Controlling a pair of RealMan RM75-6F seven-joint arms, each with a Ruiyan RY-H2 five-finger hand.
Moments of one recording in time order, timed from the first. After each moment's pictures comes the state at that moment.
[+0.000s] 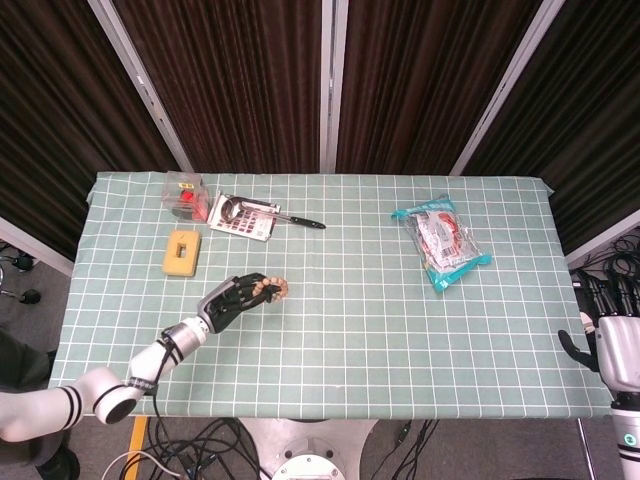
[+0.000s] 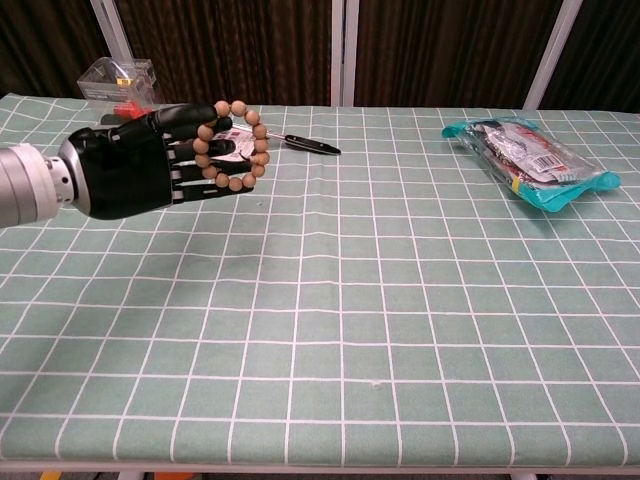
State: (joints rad) left arm -0.78 -1.48 -0.04 -1.40 1.46 0.83 -1.86; right arm 0.08 -1.04 0.12 -1.66 -1.48 1.53 -0.04
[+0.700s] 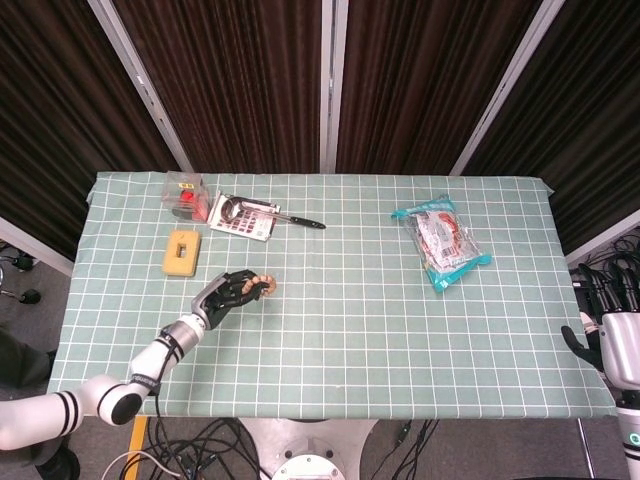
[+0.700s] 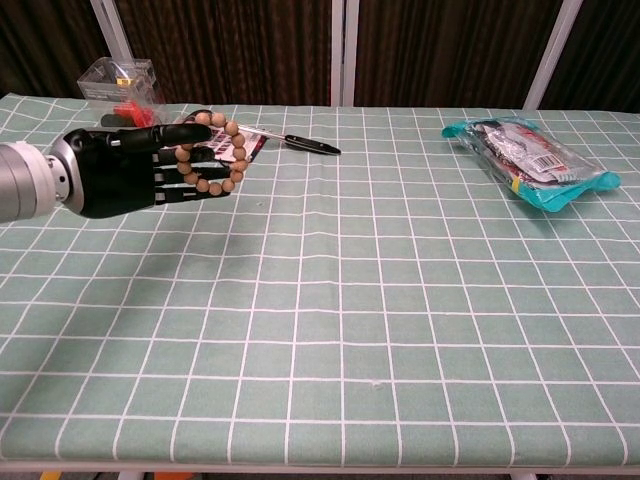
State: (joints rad) left arm -0.72 -1.47 -0.16 -1.50 1.23 0.71 -1.49; right arm 0.09 -1.01 0.13 -1.67 -1.50 1.54 -0.05
